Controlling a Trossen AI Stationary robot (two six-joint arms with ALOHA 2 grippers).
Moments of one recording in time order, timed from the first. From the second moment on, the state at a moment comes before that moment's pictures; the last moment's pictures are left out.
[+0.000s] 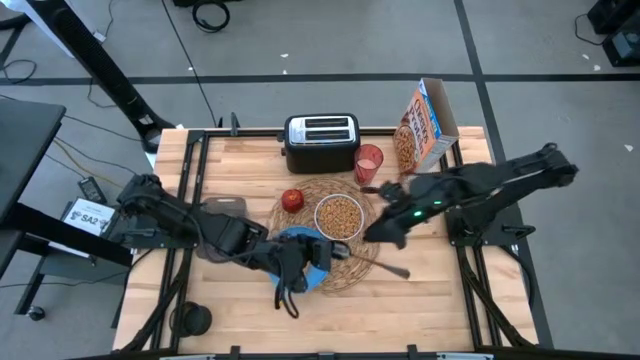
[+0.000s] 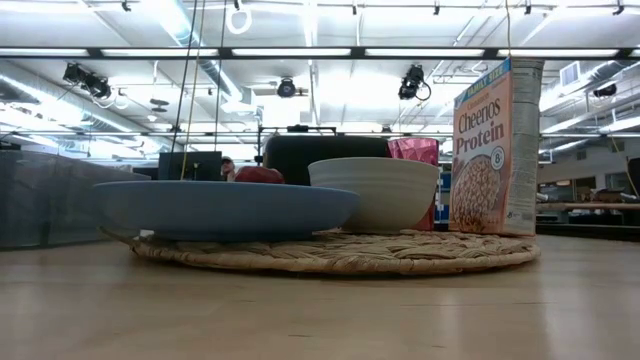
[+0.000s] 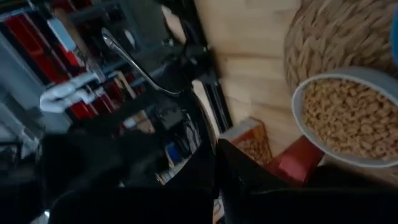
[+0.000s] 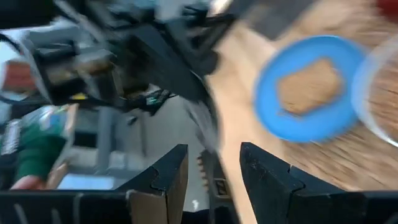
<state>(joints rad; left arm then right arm) -0.45 1.69 1.66 -0.55 -0.60 1.63 0.29 1.19 1.26 -0.57 -0.04 1.02</state>
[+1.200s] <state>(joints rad) -0.44 1.70 1.66 -0.51 -0.53 1.44 0.24 1.41 1.26 -0.30 -0.26 0.88</state>
